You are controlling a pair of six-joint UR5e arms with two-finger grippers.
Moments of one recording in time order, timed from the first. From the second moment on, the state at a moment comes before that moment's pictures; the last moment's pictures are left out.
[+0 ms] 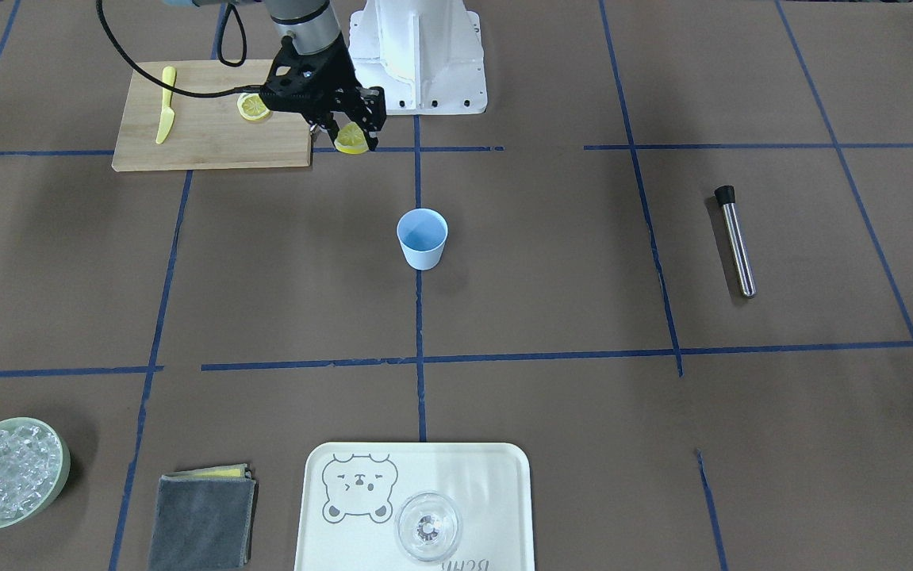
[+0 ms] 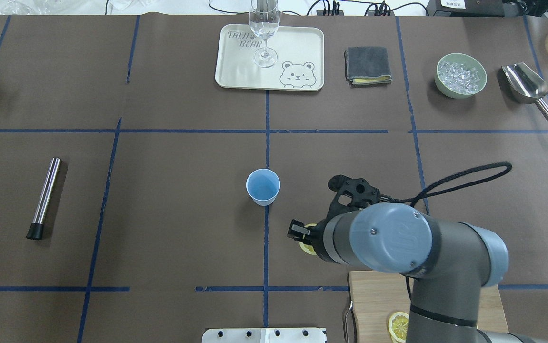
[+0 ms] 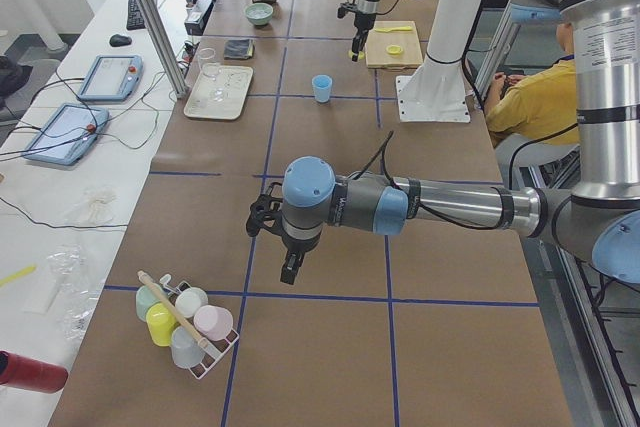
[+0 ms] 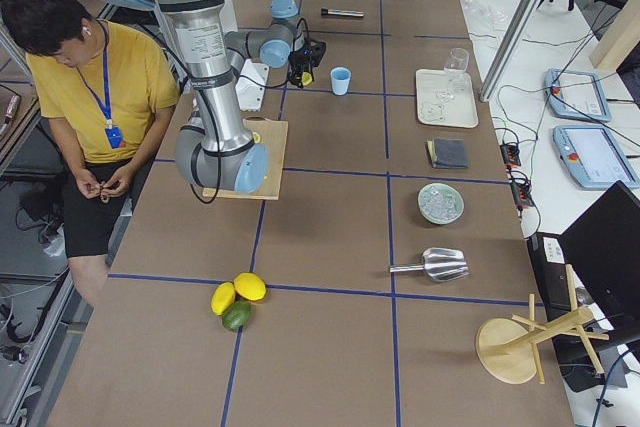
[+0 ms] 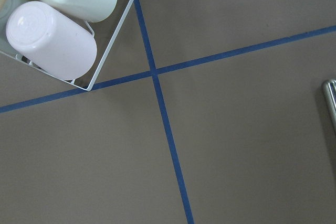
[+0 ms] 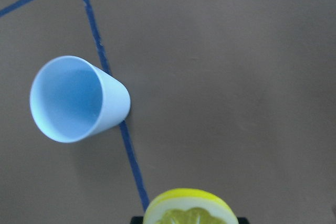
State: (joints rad) left arm -1.58 -1.39 -1.84 -1.67 -2.37 0.12; right arm 0.31 -1.08 2.02 -1.55 1.67 1.73
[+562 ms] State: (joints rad) left arm -1.58 -1.39 -1.84 -1.67 -2.38 0.12; right arm 0.40 -0.86 1.76 -1.55 1.70 1.73
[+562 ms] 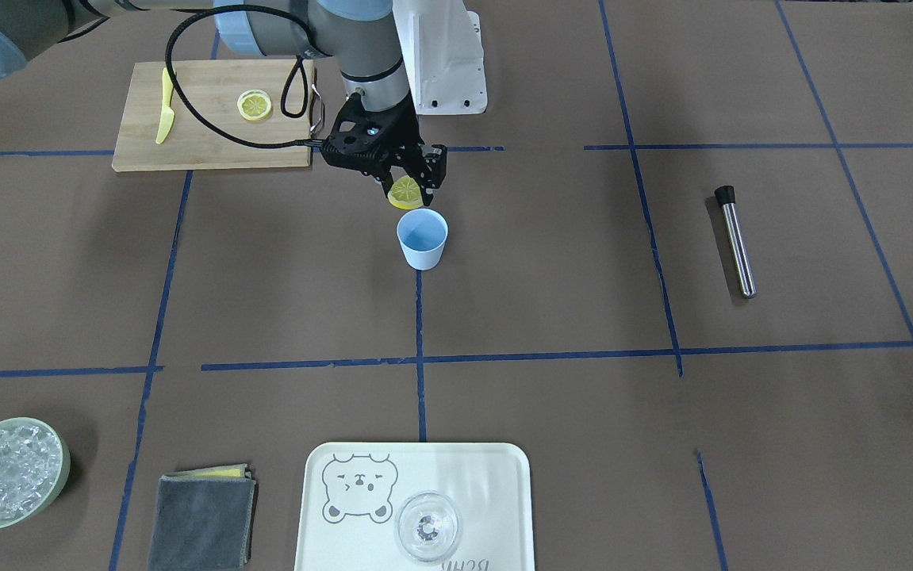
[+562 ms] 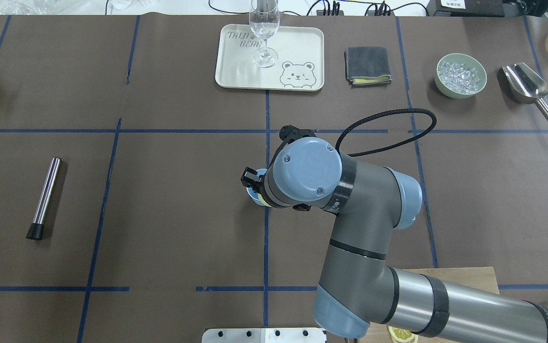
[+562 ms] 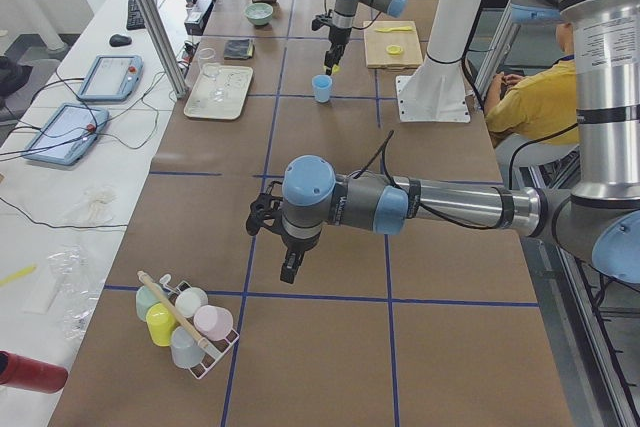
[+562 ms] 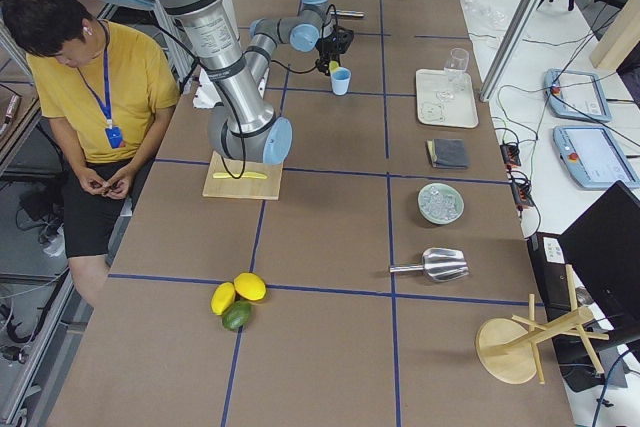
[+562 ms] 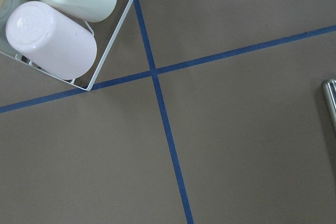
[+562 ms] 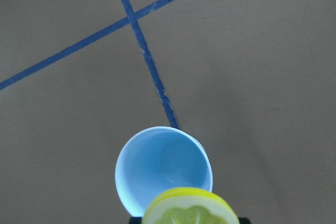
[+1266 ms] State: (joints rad) left arm -1.58 -1.39 -1.85 -1.67 -2.38 0.12; right arm 0.41 -0.82 1.70 -1.53 1.70 1.75
